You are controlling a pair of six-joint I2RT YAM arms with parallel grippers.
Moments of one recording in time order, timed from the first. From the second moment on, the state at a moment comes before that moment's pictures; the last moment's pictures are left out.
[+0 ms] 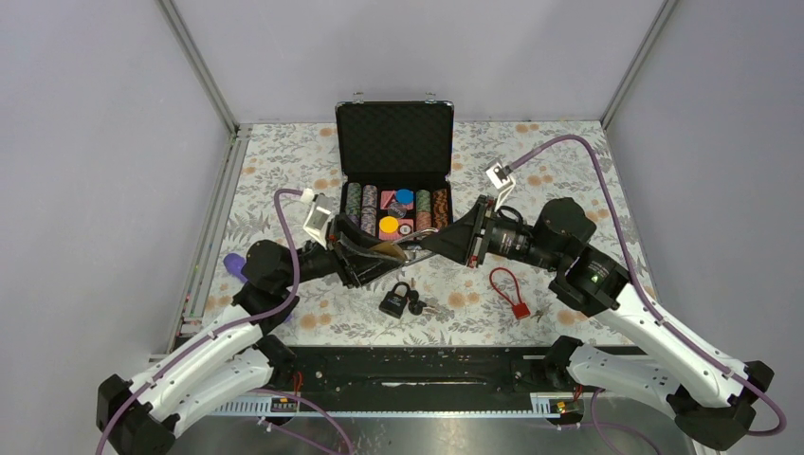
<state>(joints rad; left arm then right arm) -0.69 0.72 0.55 0.52 0.67 -0.68 0.84 0.88 1.02 -0.13 -0.40 0.75</state>
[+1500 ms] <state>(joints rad) -0.70 0.72 0.74 0.07 0.87 -0.60 0.83 0.78 1.00 -0.33 -0.52 0.43</state>
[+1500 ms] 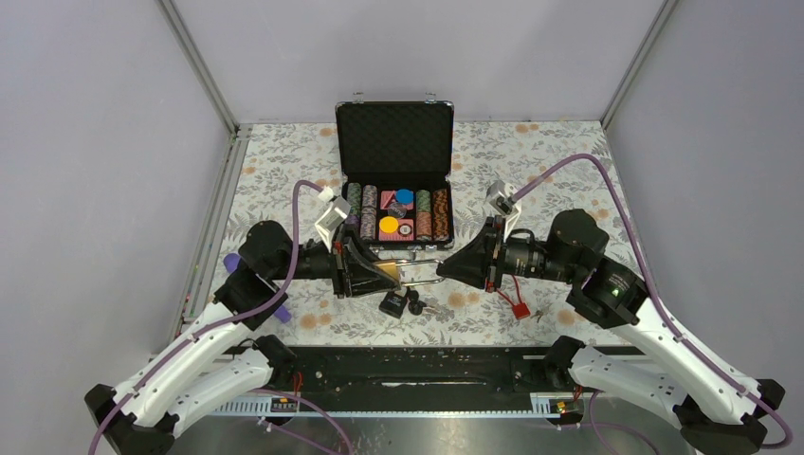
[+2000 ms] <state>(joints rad) -0.68 0.73 0.74 0.10 0.89 -0.68 0.83 0.83 0.96 -0.18 -0.57 0.54</state>
